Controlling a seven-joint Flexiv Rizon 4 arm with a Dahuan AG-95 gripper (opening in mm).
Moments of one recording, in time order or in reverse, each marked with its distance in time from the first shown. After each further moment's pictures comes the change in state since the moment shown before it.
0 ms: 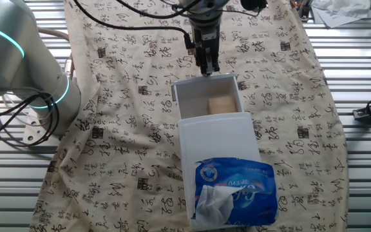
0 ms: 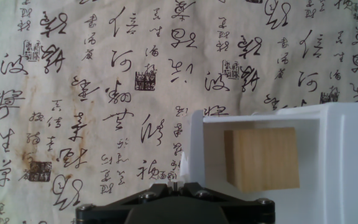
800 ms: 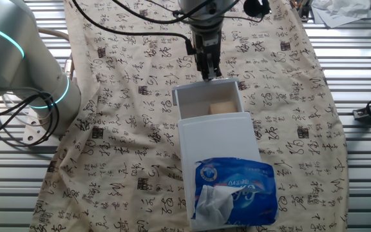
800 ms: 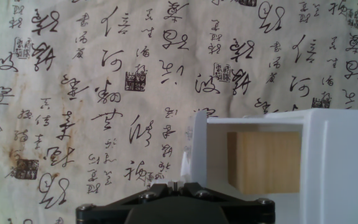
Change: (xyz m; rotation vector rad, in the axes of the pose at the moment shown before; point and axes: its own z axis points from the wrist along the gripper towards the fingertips) arm 0.000 -0.018 0.000 0.000 -0.002 -0.023
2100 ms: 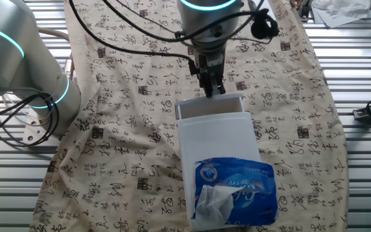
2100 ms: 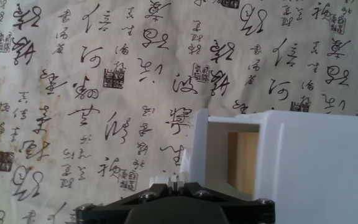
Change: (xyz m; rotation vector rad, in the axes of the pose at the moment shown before) arm 0.005 -0.042 -0.003 -0.015 -0.004 -0.036
